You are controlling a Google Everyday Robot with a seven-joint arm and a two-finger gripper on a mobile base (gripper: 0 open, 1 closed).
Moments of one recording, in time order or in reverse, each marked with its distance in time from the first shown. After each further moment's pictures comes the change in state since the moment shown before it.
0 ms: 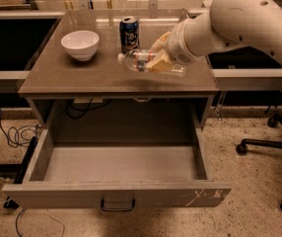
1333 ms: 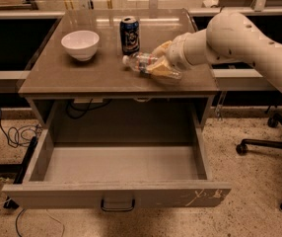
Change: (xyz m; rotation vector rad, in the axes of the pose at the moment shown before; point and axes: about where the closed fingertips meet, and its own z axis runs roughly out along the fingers) arm 0.041 -0.023 0.062 0.013 -0.070 0.077
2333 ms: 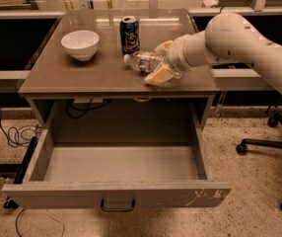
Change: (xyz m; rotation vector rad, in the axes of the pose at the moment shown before) arm 0.000 0.000 0.000 0.000 0.000 0.000
